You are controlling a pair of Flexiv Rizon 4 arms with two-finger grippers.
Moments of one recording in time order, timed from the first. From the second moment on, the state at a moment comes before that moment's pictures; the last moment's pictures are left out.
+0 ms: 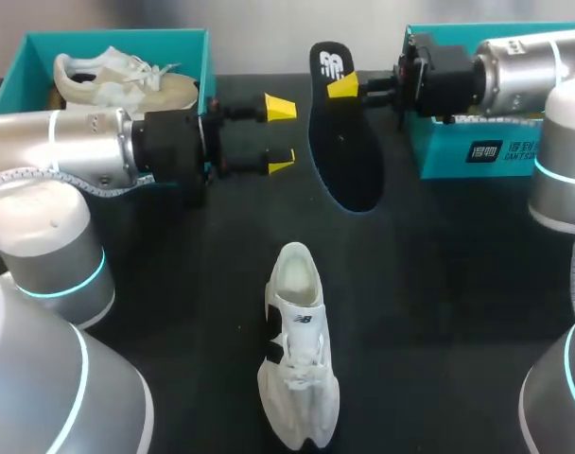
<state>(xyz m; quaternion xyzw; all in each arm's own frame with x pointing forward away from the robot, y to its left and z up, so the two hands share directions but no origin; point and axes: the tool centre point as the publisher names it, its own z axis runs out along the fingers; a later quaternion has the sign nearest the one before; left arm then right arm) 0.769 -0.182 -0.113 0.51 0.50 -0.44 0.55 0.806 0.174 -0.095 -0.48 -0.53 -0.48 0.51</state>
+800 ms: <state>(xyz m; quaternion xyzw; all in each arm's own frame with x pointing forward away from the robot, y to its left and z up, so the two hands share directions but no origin) 0.779 -0.215 -0.119 0.51 0.48 -0.43 0.56 0.812 0.183 -0.110 -0.50 -0.51 -0.47 0.52</state>
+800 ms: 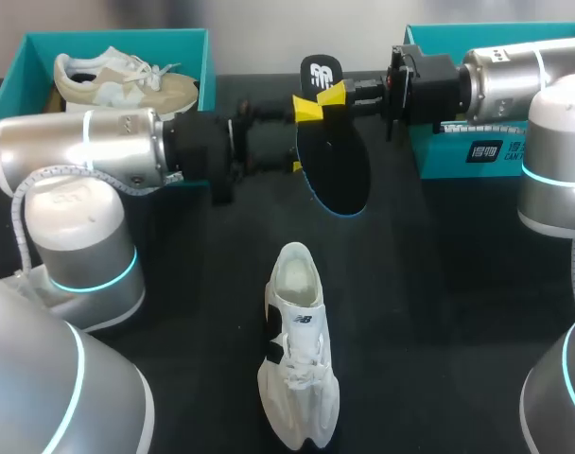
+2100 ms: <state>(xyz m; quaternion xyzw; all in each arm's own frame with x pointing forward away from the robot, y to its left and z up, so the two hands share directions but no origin) 0.777 -0.223 -0.111 0.52 0.47 -0.42 0.57 0.815 0.181 -0.107 -0.50 -0.51 -0.48 0.51</state>
